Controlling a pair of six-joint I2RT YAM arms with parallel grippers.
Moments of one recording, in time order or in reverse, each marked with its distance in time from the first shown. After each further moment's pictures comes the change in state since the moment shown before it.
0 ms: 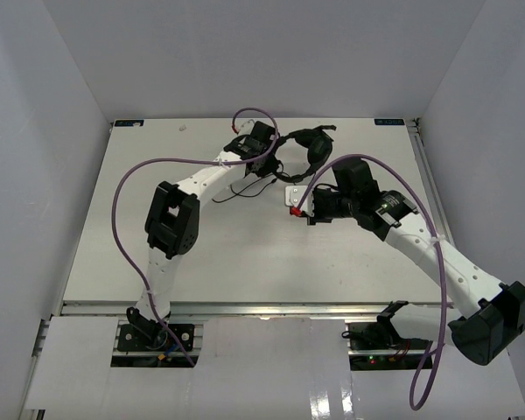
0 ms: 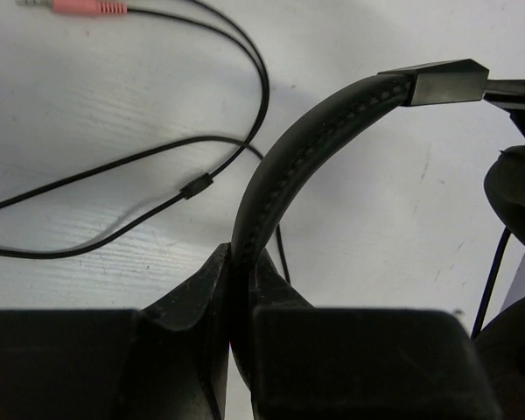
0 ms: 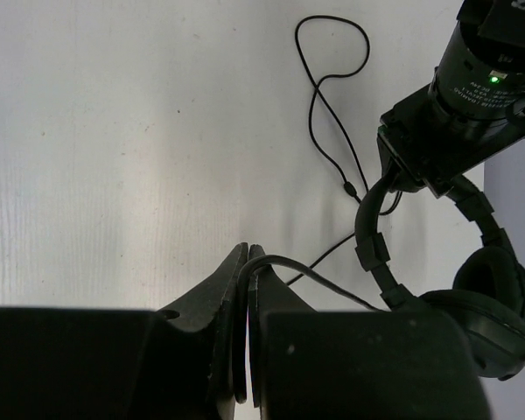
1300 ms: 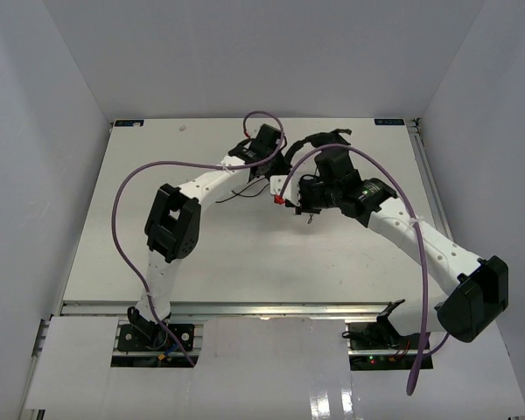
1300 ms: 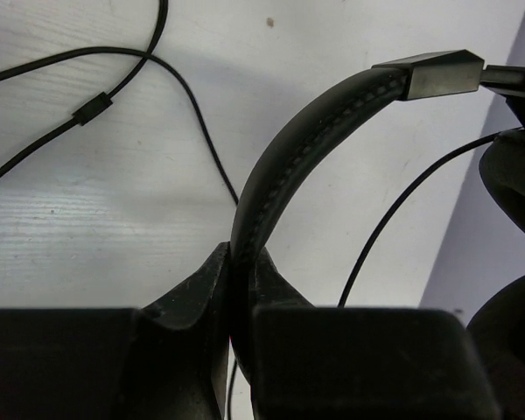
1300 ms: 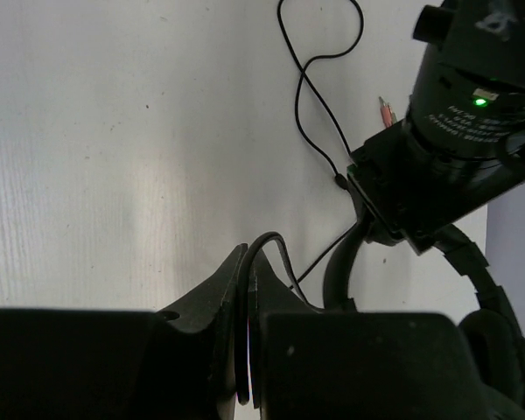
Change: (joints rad) left arm -0.046 -0.035 -0.052 0.070 0.163 -0.024; right arm 0.028 0.154 0.096 0.019 0.098 0.029
